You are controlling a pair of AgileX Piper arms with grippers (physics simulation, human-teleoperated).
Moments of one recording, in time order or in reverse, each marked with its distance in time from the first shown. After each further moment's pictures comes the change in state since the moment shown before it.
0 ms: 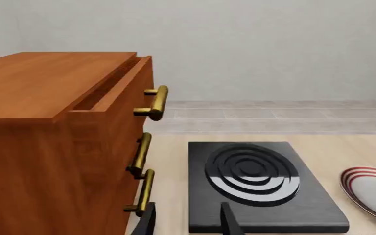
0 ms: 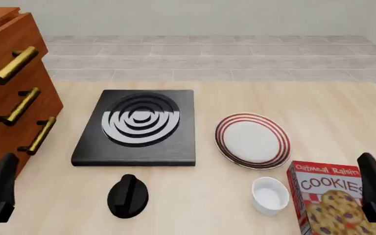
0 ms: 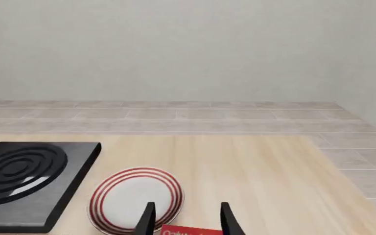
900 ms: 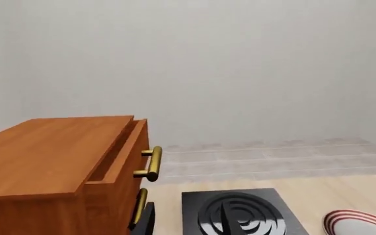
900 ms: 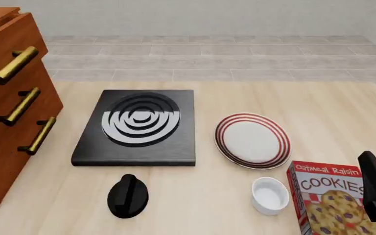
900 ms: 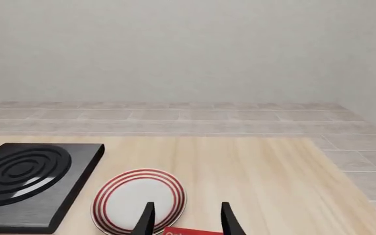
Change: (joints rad) left arm -0.053 -0.003 -0.236 0.056 0.026; right arm 0.012 -0.002 -0.020 0.018 0.003
